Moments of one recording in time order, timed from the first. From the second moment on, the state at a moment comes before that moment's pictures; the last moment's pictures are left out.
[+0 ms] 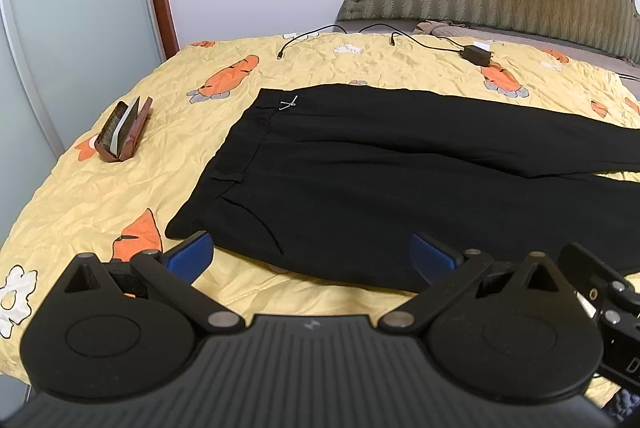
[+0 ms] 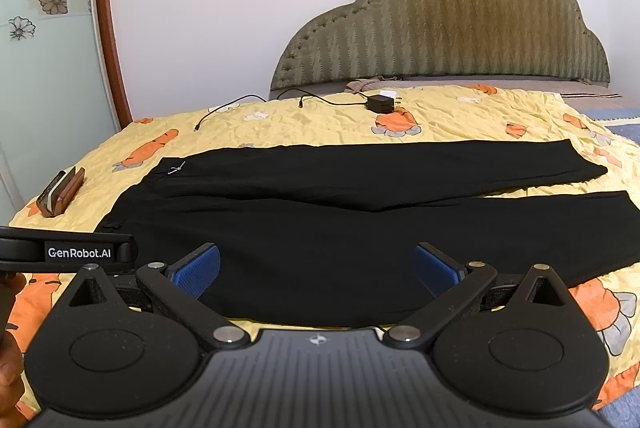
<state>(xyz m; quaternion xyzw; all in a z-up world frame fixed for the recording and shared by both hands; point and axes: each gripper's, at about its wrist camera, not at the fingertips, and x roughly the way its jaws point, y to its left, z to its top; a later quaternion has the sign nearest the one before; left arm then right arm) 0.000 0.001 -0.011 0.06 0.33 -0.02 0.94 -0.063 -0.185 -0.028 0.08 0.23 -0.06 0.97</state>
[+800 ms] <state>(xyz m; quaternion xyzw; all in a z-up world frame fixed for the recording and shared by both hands) 0.004 0.000 -0.006 0.06 0.33 -0.01 0.94 -0.062 -0.185 -0.031 0.07 0.23 -0.05 0.97</state>
